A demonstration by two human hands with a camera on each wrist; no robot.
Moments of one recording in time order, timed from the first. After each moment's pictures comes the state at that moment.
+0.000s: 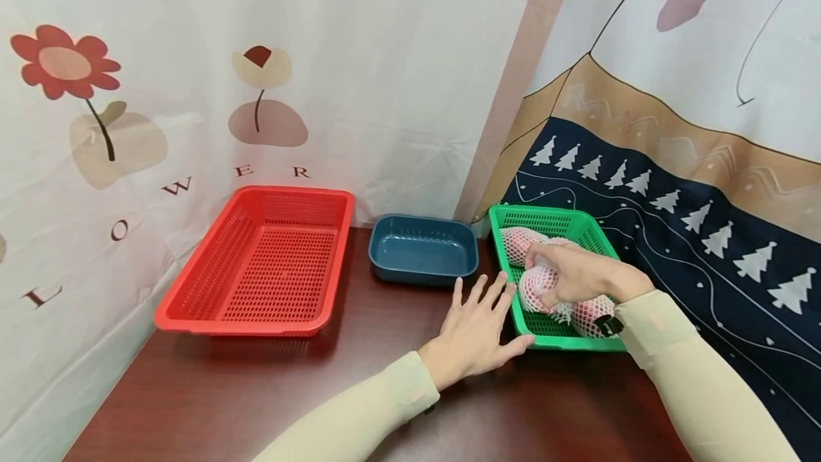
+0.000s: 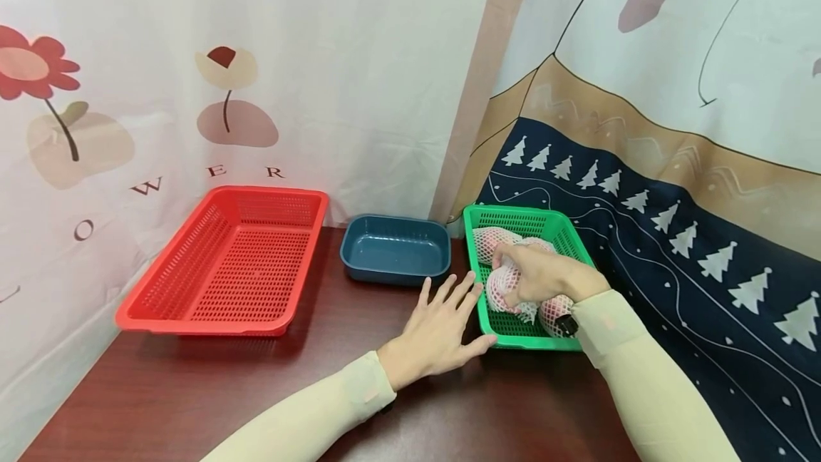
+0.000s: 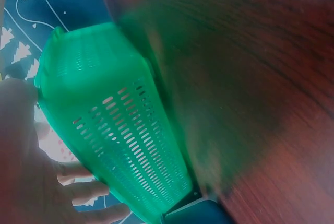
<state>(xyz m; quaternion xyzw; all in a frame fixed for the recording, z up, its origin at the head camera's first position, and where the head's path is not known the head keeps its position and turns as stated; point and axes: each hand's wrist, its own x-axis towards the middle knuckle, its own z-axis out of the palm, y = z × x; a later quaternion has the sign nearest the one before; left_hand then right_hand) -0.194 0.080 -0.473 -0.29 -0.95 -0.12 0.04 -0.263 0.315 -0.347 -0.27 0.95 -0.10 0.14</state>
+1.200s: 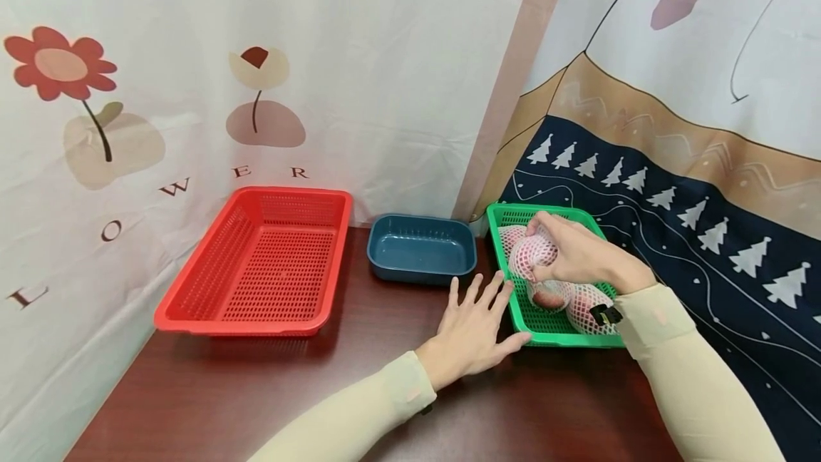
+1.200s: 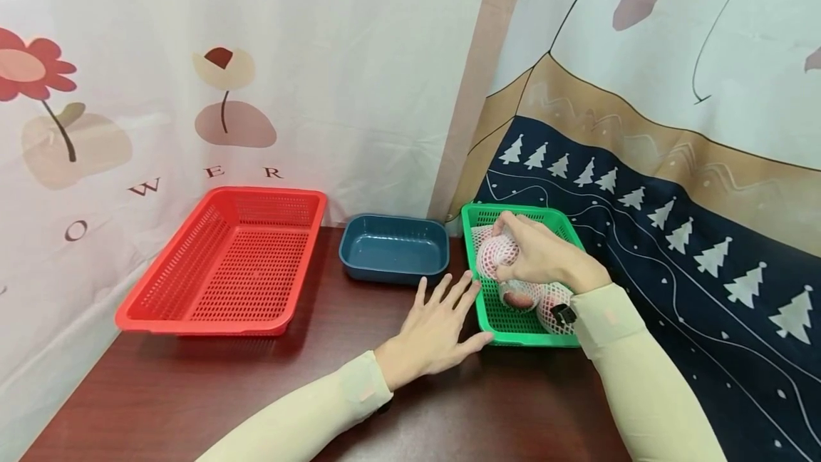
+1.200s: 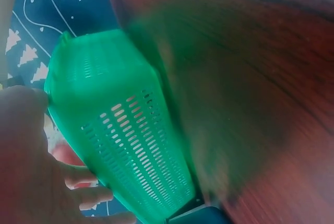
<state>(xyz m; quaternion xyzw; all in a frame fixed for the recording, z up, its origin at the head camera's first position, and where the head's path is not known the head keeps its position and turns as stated) -0.192 0.074 -0.473 -0.29 -0.95 -0.13 0.04 -0.267 0.311 -0.332 -0.25 0.96 -0.15 0.03</state>
